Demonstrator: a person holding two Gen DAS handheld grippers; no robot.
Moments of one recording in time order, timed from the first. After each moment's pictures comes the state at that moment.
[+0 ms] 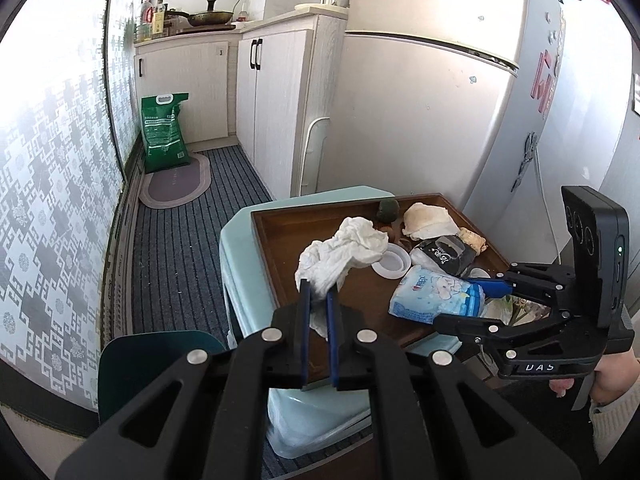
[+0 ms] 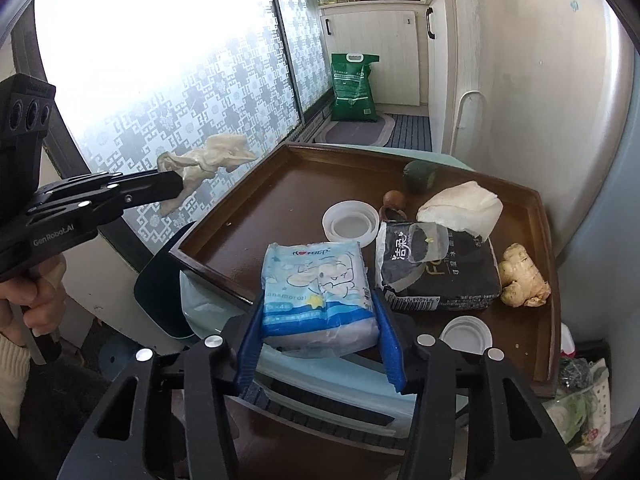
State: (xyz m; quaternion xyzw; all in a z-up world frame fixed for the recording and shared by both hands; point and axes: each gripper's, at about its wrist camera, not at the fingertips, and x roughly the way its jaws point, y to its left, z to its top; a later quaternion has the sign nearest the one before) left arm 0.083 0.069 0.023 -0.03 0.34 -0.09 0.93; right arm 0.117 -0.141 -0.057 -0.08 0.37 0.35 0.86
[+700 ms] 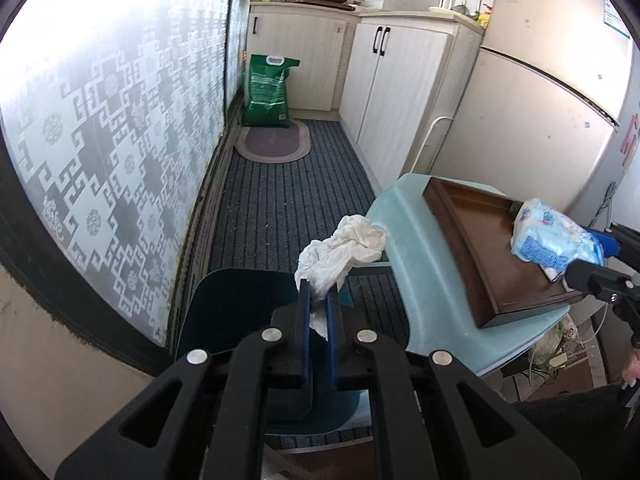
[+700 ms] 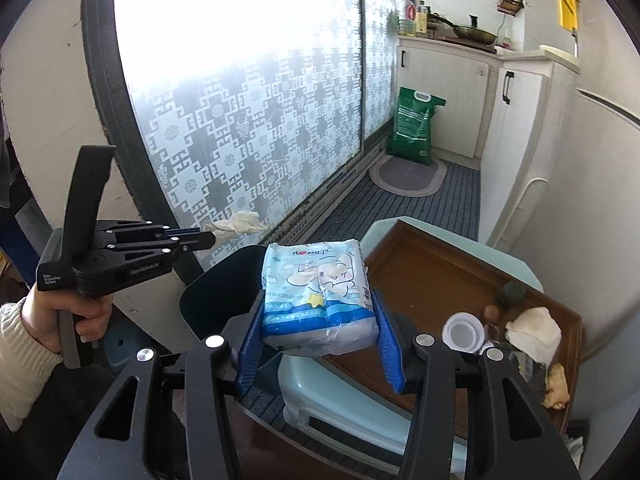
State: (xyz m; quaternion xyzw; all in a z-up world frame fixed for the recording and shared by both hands) left arm 0.035 0.191 -0.005 -0.11 0.39 0.07 0.91; right arm 0.084 -0.018 0.003 -0.16 0.32 0.43 0.83
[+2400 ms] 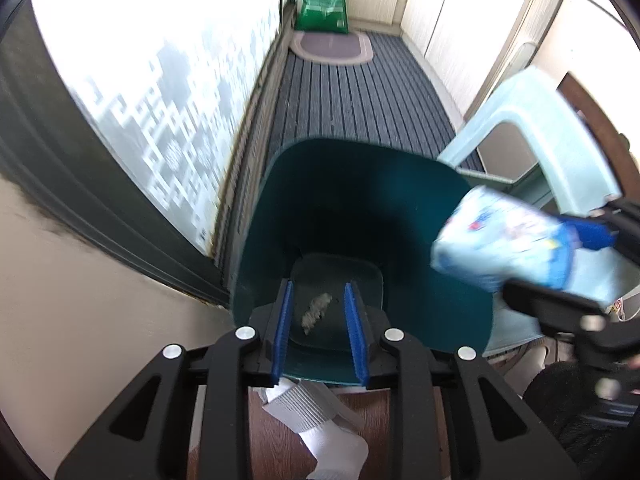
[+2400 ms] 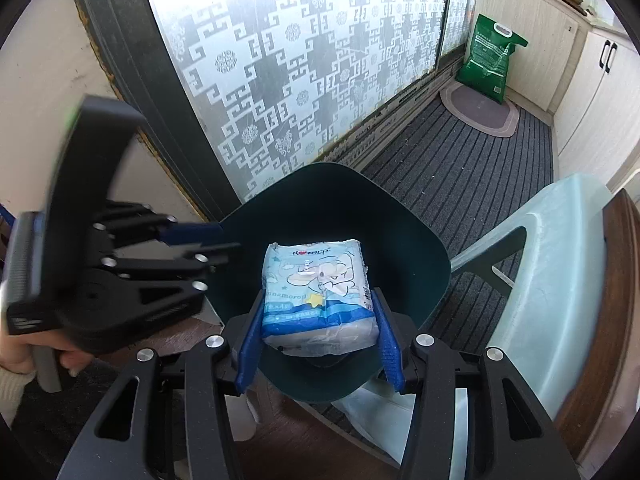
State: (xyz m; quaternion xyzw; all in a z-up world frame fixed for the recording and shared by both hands) left arm 0.020 0.259 -0.105 -0.11 0.51 0.13 0.84; right arm 0.077 0.133 -0.130 -0.25 0.44 0.45 0.74
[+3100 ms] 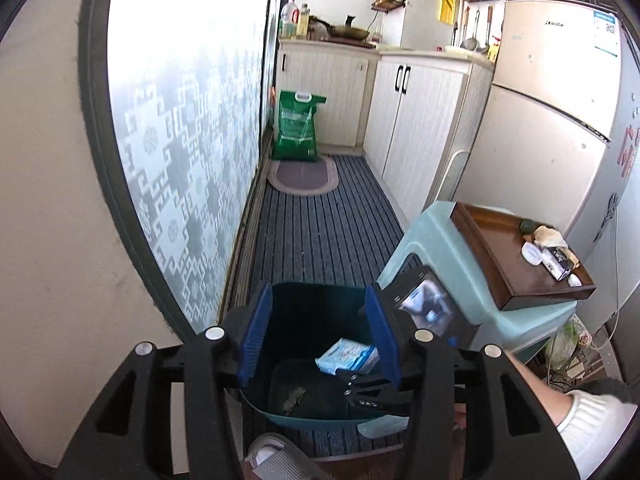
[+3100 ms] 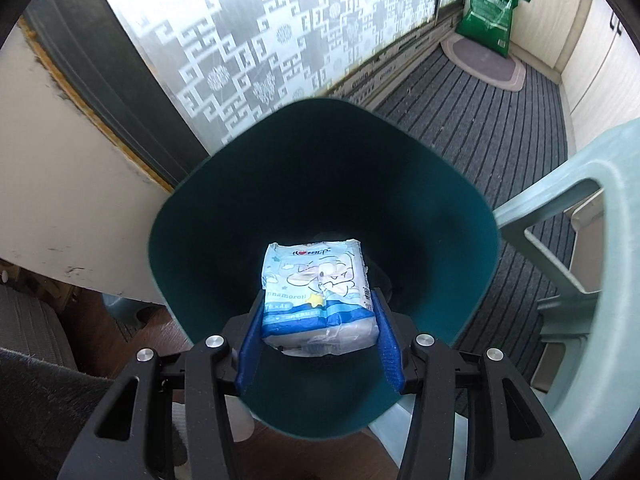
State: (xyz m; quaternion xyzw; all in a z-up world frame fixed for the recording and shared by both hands) left arm -0.038 0.219 0.026 -0.08 0.31 0.11 0.94; right arm 0.096 0.157 -0.205 -0.25 0.51 0.42 0.71
